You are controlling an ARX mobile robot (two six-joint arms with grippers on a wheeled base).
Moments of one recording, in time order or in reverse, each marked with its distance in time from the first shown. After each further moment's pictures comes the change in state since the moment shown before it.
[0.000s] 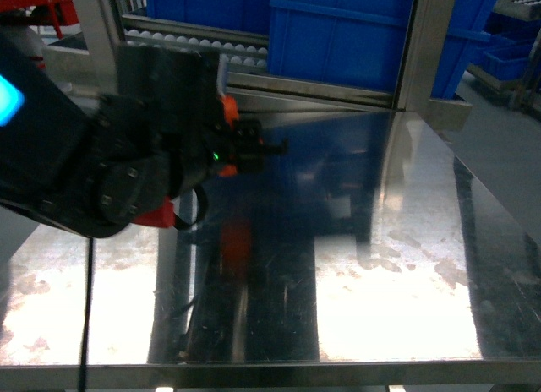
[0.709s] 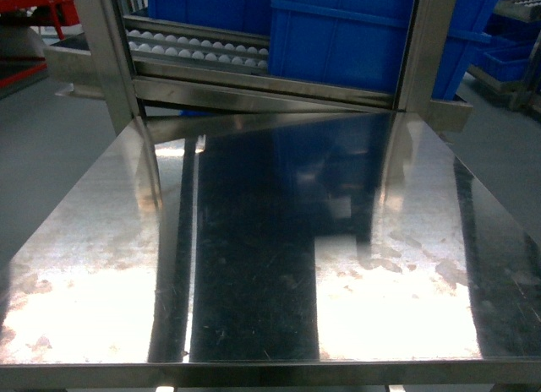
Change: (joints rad) left arm 0.116 -1.206 -0.930 -0.045 -0.041 0.113; right arm 0.000 0.000 0.000 0.000 0.000 0.000
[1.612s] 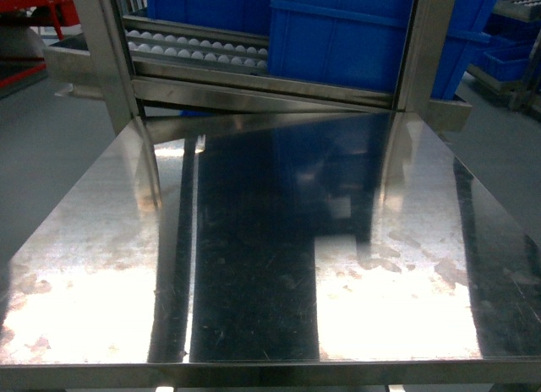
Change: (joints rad) left arm 0.121 -0.327 -0.149 -0.163 0.111 0.000; right arm 0.000 0.000 0.000 0.000 0.000 0.000
